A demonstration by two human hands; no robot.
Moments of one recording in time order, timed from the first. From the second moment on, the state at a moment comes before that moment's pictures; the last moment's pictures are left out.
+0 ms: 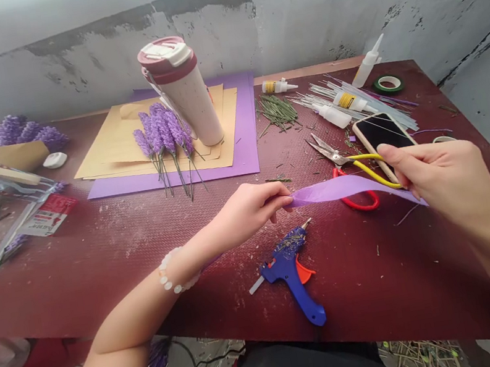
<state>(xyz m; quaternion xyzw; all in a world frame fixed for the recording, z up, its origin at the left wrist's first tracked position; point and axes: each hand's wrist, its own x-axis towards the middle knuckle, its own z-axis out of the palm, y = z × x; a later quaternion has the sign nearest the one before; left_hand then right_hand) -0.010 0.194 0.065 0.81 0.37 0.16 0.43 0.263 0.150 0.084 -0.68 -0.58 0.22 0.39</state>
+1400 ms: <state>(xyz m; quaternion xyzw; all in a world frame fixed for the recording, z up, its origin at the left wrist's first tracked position) -0.009 0.191 0.065 0.82 0.36 0.17 0.42 0.230 0.137 0.063 -0.61 -0.55 0.36 0.44</state>
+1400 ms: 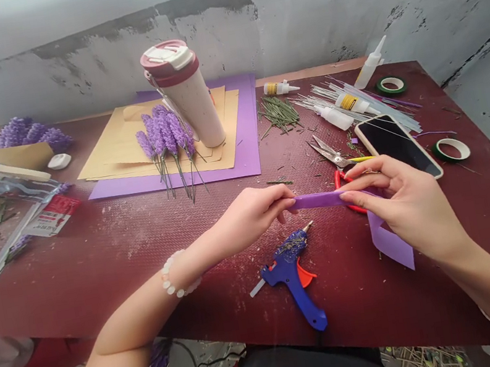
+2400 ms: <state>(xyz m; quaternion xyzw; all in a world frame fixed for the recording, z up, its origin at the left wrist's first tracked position) -0.003 0.178 0.059 0.90 0.28 0.24 0.22 0.233 0.126 0.076 -0.48 -0.84 0.04 0.26</state>
